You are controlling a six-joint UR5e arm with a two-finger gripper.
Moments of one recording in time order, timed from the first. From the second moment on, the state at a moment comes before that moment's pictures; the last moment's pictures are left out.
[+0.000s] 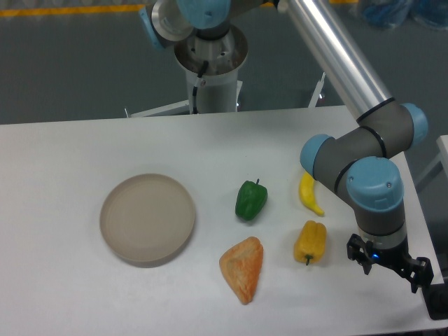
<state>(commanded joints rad) 2.30 -2.30 -1.09 -0.88 1.73 1.16</state>
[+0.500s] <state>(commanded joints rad) 2.32 -2.22 -1.17 -0.89 1.72 1.15</state>
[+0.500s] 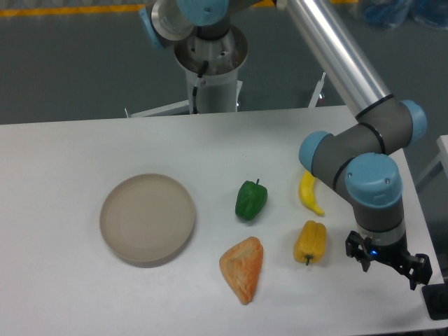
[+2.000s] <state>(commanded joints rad) 2.37 -2.03 -1.61 -0.86 1.41 0.97</state>
